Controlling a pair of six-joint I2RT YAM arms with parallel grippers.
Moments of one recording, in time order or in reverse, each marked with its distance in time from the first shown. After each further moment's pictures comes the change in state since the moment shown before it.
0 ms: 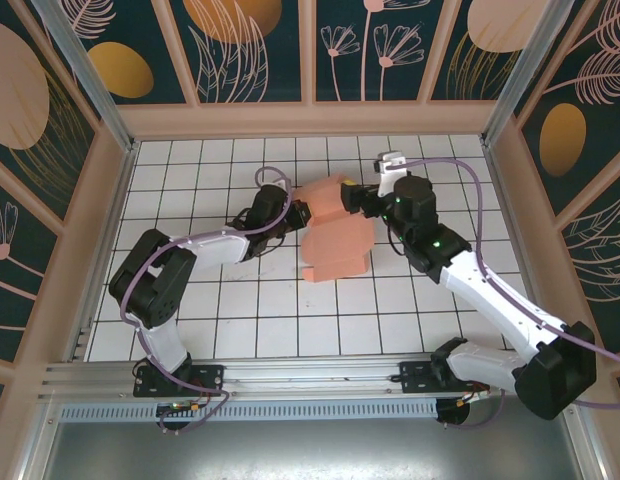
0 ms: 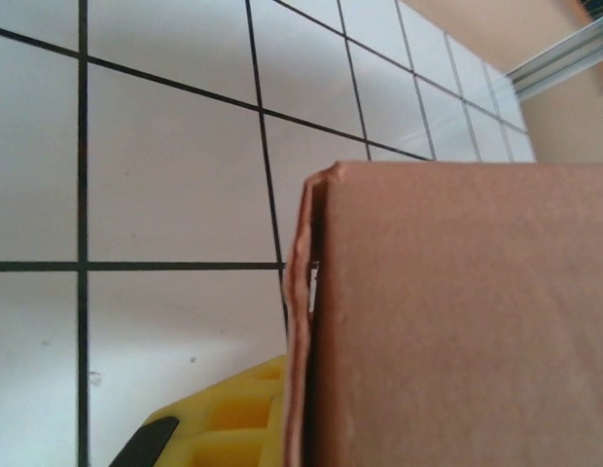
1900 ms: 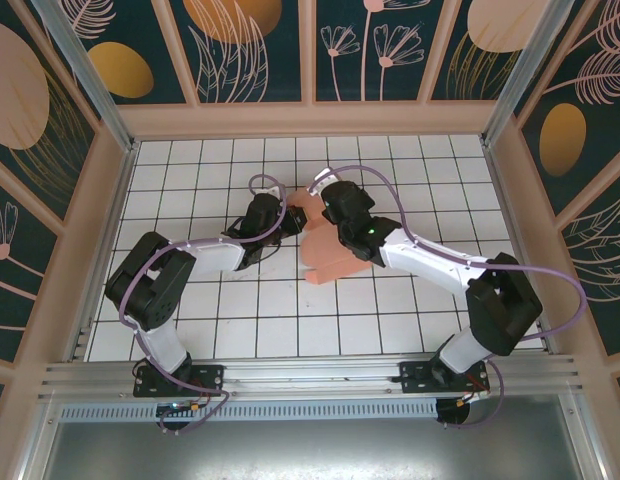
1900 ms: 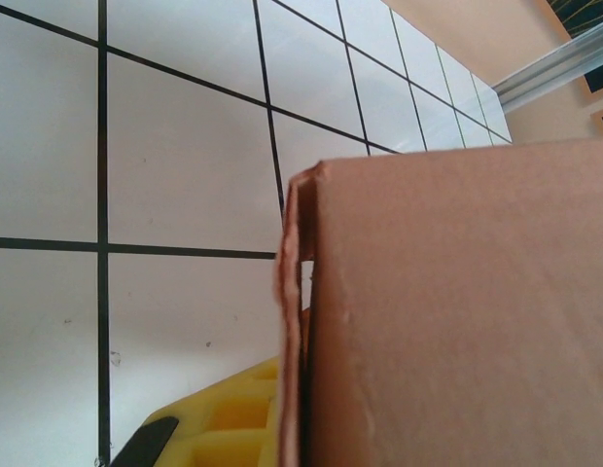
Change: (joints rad) left arm 0.006 -0.023 -0.130 0.175 0.018 -0.050; right arm 0.213 0.415 0.152 -0.018 0.514 -0.548
